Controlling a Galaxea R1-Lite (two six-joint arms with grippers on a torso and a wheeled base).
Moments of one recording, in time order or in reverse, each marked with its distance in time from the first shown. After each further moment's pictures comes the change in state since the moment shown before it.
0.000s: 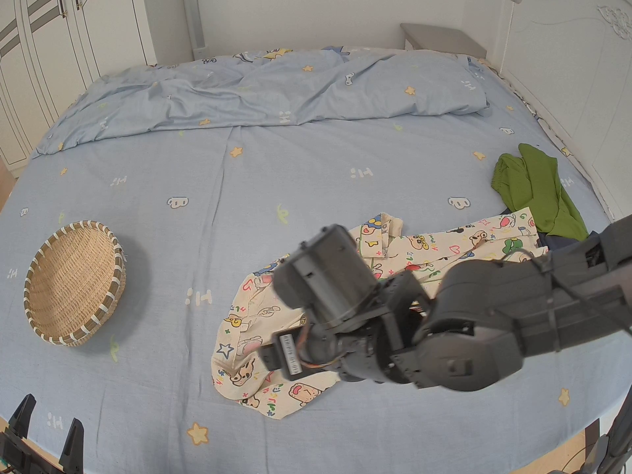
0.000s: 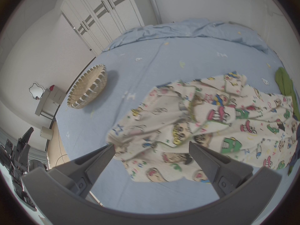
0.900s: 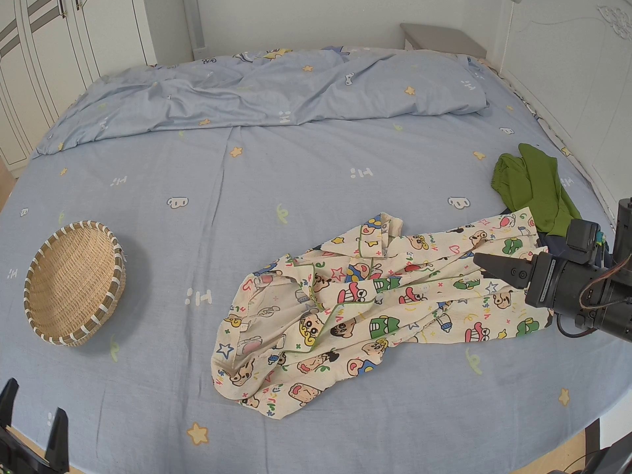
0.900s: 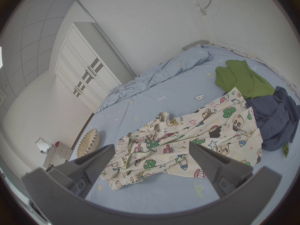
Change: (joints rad) left arm 0.000 0.008 -0.035 -0.064 -0.016 0.081; right arm -0.533 -0.718 0.845 -0.618 0.290 -0.005
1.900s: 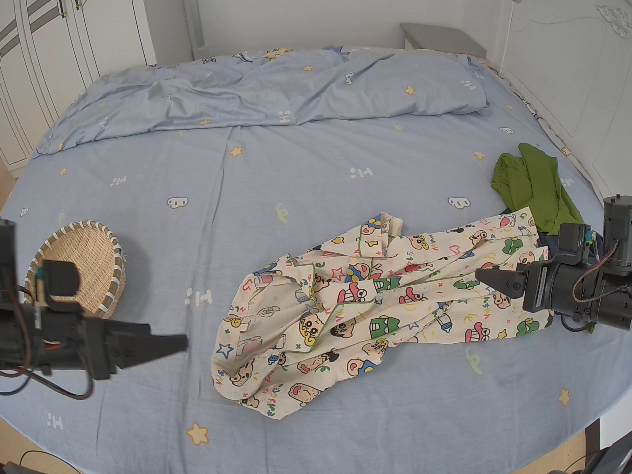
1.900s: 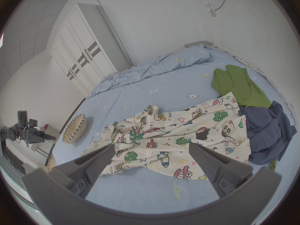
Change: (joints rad) left arm -0.239 1.135 -0.592 0.084 -0.483 -0.325; right arm -0.079 0.046 -0.057 0.132 0.029 -0.177
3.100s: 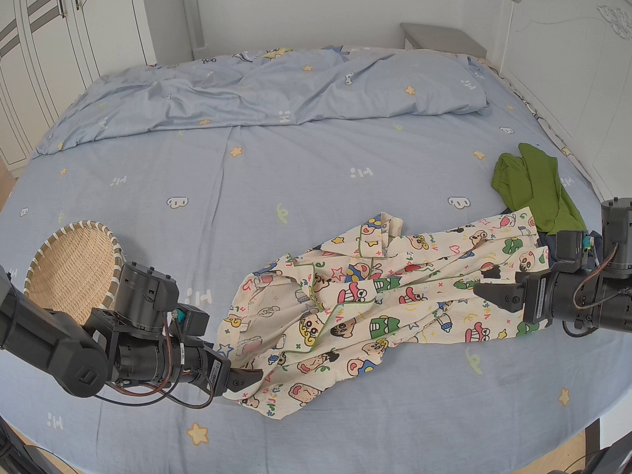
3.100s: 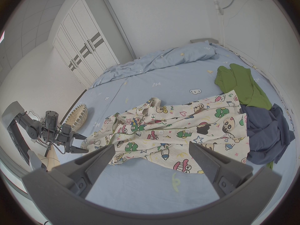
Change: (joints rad) left arm -0.204 0.583 0.067 -0.393 0.373 0.267; right arm 0.019 -0.014 -0.017 0.091 0.007 -0.047
